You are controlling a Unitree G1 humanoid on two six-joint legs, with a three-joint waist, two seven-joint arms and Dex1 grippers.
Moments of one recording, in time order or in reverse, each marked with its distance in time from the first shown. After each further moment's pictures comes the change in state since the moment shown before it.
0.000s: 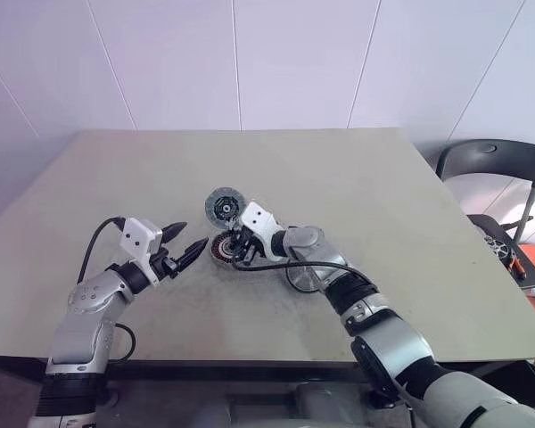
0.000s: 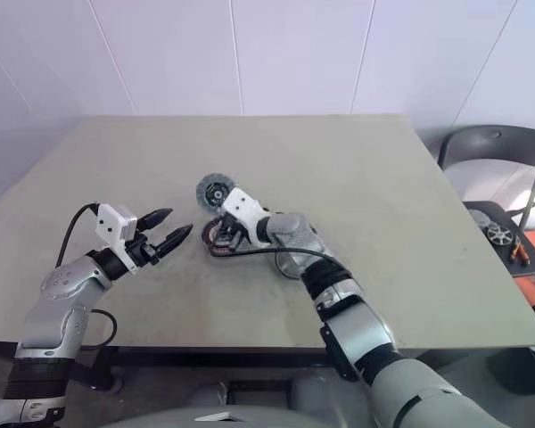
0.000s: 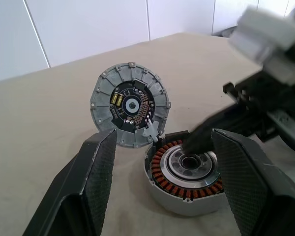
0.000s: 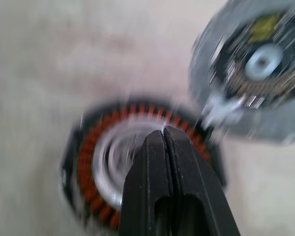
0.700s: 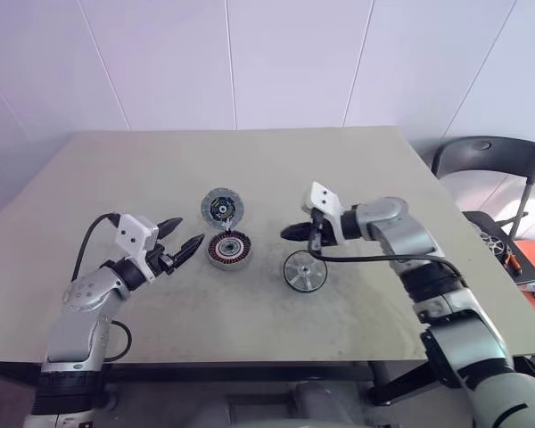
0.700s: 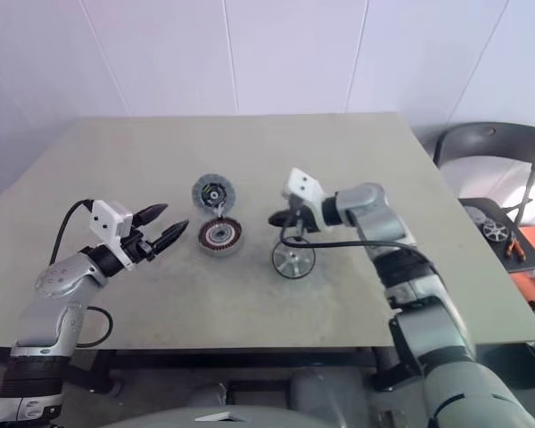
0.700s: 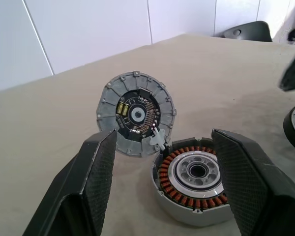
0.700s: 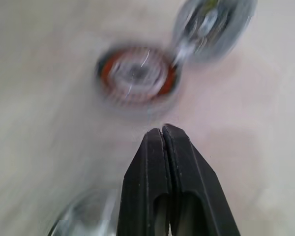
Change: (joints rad) left arm -0.003 0.019 -0.002 0.007 -0.003 -0.022 -0.034; right arm 0.064 -0.470 -0.056 -0.412 0.198 0.226 0.489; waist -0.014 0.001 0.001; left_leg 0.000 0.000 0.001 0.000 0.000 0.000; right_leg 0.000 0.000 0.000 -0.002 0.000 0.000
